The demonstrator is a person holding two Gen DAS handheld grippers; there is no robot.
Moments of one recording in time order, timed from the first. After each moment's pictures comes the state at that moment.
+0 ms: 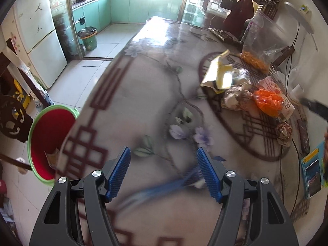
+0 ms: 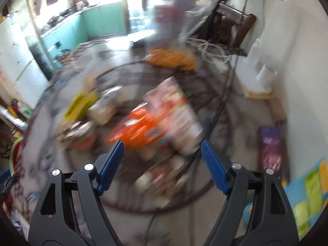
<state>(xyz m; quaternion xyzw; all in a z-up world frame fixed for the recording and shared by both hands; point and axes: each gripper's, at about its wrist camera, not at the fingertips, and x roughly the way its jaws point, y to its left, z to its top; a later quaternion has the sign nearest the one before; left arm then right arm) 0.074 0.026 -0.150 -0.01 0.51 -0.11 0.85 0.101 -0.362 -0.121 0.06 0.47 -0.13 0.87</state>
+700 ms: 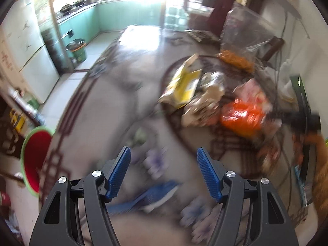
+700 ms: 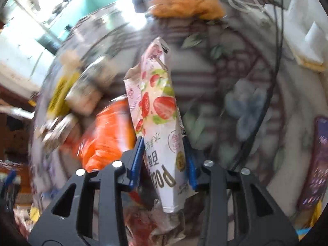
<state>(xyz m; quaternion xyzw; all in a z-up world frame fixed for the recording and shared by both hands) 0.100 -0.074 -0.130 0.02 0.49 -0.14 0.86 0.142 -0.386 -0.215 0.16 0.57 -0.01 0.80</state>
